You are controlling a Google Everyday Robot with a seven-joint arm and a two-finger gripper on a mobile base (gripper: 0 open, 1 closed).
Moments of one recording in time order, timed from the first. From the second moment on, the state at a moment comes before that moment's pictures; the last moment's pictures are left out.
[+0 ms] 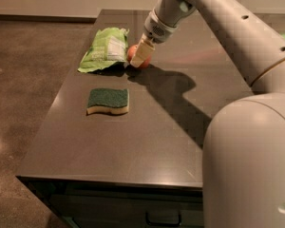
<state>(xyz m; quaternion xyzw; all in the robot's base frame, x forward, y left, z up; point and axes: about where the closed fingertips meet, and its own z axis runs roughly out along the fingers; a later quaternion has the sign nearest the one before) 0.718 -0.003 0.881 -0.59 0.76 0.13 0.25</state>
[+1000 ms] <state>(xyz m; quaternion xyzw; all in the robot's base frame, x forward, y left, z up) 0.714 0.002 0.867 -0.60 0.75 0.14 0.23</state>
